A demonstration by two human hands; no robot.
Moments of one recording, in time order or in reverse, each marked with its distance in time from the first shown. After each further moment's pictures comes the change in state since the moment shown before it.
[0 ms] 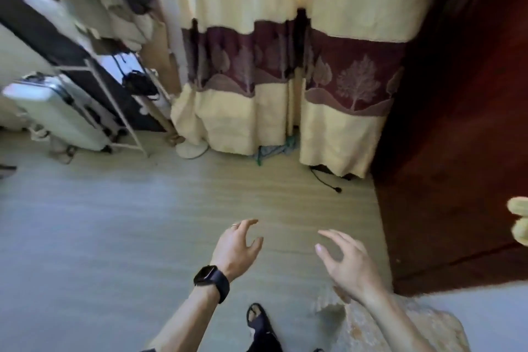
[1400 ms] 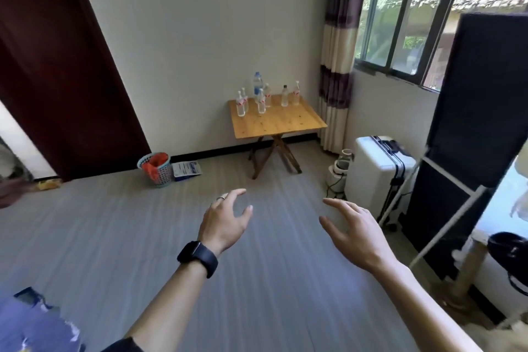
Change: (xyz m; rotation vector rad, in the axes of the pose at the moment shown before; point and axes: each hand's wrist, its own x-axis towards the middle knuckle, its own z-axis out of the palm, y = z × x) left_hand -0.045 -0.641 -0.628 -0.158 1.093 -0.767; right_hand 0.273 -0.910 0.489 -0.111 -0.432 -1.206
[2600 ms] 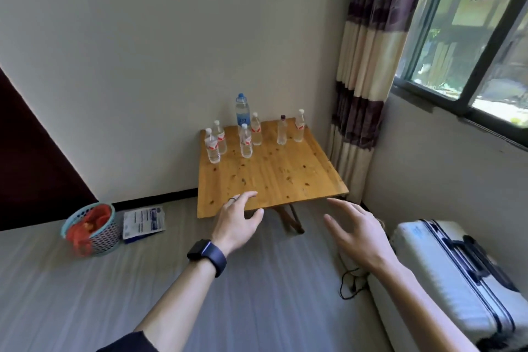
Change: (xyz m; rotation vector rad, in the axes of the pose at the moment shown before) left_hand 0.803 -0.020 0.215 -0.051 -0.105 -0.025; right_hand 0.799 0.190 0.120 0.067 -0.030 0.042
